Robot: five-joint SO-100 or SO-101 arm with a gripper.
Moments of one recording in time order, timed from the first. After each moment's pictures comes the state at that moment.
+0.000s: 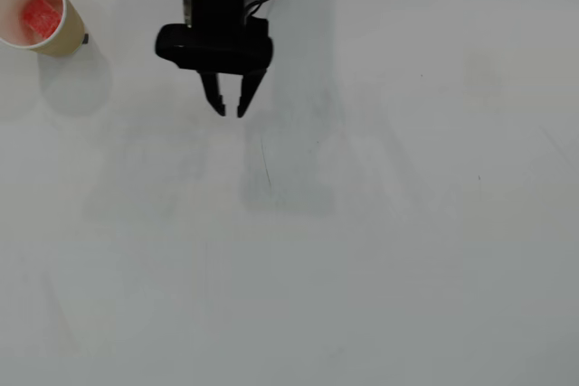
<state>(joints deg) 10.7 157.9 154.7 44.8 81.7</state>
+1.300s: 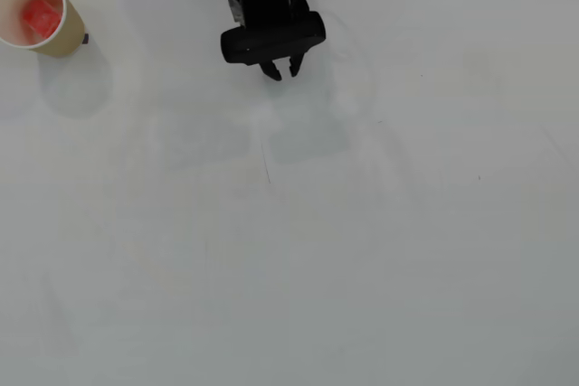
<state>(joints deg) -6.9 177.4 174.7 58.4 81.0</state>
